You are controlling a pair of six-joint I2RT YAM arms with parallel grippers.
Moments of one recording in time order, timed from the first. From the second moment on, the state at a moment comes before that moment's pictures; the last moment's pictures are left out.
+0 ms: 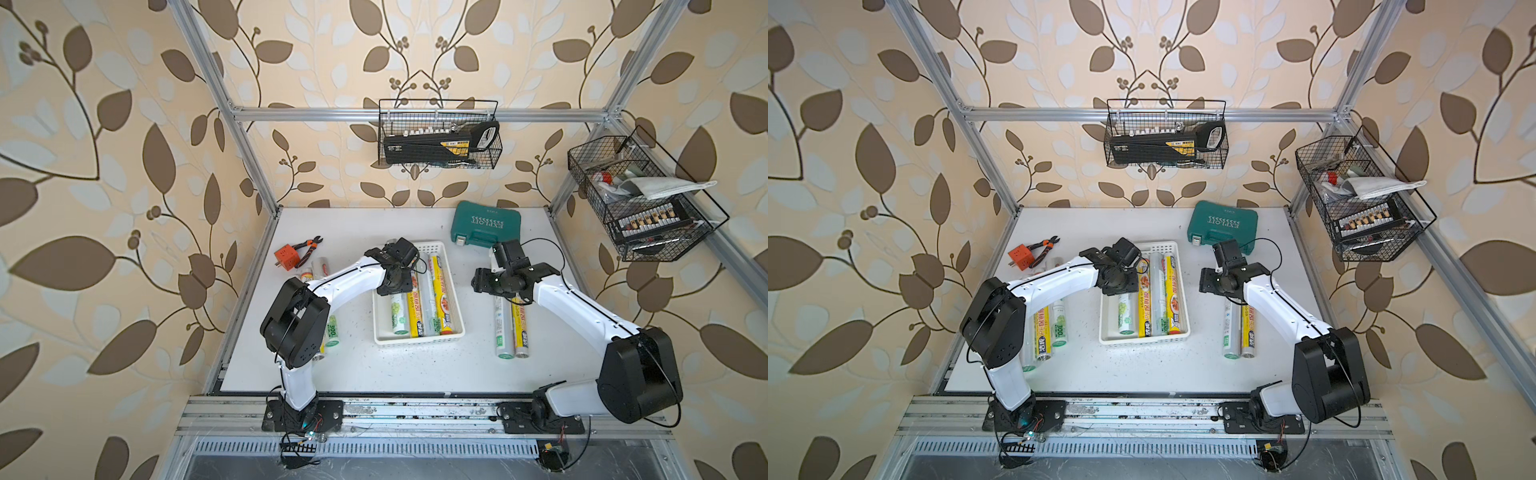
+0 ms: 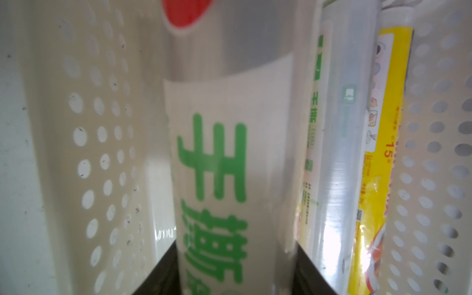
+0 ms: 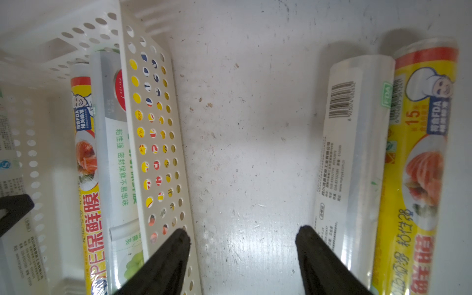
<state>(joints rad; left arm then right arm) -0.72 1.81 1.35 -0.73 -0.10 -0.77 0.27 1.42 0.99 -0.61 0.02 0.45</state>
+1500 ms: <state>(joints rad) -0.70 1.87 1.25 -0.61 -0.04 -0.80 0.25 1.47 0.99 -0.62 -0.03 0.45</state>
